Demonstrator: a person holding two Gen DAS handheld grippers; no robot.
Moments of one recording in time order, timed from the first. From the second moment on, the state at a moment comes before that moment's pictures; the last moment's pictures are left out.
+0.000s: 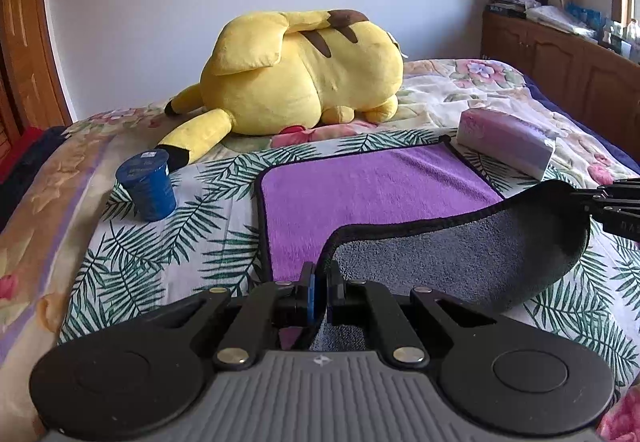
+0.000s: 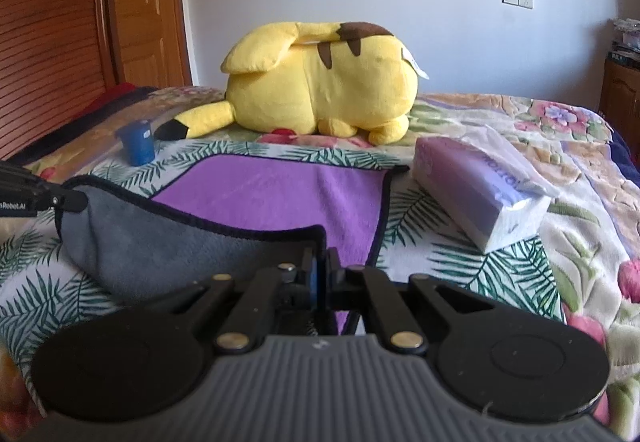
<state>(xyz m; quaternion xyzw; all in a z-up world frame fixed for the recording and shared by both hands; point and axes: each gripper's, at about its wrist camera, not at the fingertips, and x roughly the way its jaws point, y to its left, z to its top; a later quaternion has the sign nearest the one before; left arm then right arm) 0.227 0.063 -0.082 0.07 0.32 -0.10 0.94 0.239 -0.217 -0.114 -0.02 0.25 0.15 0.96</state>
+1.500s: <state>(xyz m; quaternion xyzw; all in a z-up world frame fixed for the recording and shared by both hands) 0.316 0.060 -0.082 0.08 0.27 -0.10 0.96 0.309 -0.220 -0.105 -0.04 0.20 0.15 0.97</state>
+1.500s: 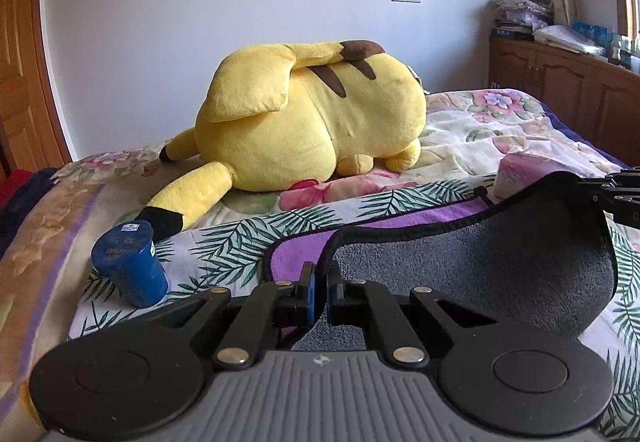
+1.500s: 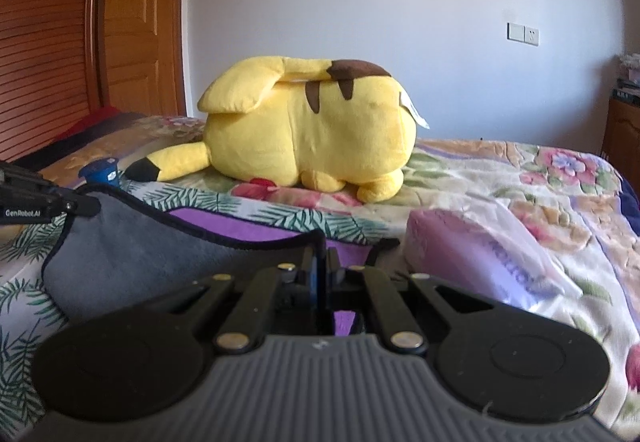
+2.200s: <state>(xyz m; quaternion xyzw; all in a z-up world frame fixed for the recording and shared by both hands) 0.374 0.054 -0.091 0.08 0.27 -0.06 0.96 0.365 -0.212 -0.110 -0.05 0.19 0.13 0.97</state>
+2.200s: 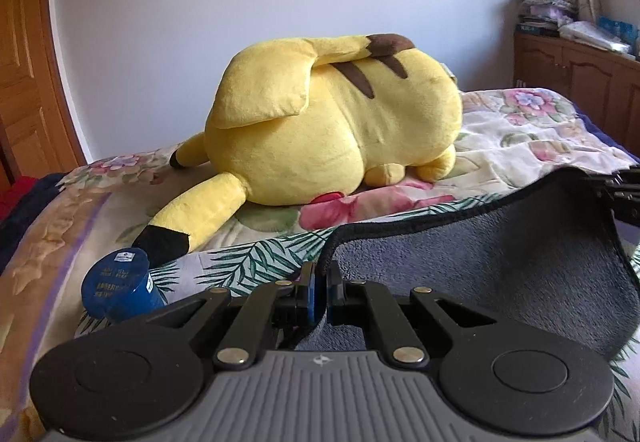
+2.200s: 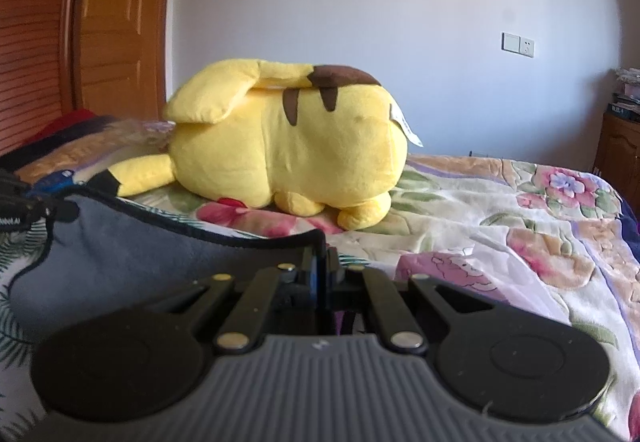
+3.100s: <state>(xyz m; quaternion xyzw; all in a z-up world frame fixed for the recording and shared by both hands) 0.410 0.057 -0.134 0.07 0.31 -0.02 0.95 0.400 -0.213 -0.151 -0.05 0.26 0.10 0.96</state>
